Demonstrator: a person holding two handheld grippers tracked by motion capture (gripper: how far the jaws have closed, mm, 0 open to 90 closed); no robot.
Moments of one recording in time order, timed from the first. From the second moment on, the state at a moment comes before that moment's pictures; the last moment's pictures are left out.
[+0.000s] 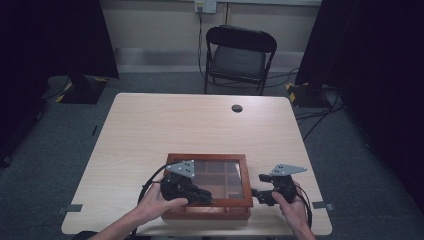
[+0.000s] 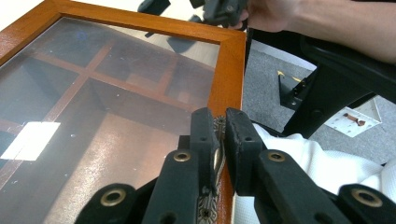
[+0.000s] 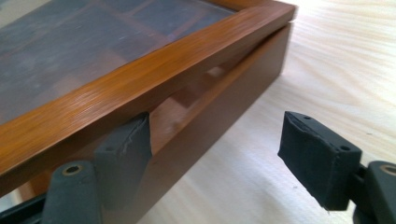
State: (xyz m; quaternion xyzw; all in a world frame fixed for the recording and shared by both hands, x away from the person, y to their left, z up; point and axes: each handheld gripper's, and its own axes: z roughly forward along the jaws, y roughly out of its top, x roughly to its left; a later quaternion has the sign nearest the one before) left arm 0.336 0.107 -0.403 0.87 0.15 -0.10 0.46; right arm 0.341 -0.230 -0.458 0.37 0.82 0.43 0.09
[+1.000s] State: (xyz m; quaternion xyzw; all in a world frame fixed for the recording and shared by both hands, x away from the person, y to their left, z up) left arm 0.341 0.158 -0.381 0.85 0.18 -0.04 0.49; right arm 0.348 -0.220 -0.444 0.36 0.81 0.46 0.11
